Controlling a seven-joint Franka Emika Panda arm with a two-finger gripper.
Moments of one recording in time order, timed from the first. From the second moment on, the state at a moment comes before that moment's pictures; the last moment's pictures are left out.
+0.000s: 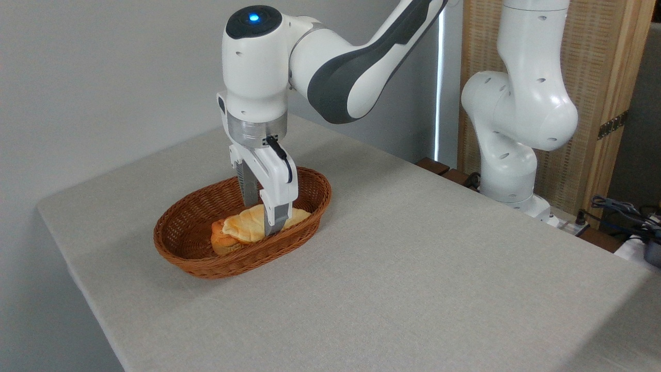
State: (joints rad) arm -0.22 -0.10 0.03 -2.16 -0.34 2.12 0.90
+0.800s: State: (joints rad) arm -0.22 -0.10 0.03 -2.16 -0.33 2.10 0.86
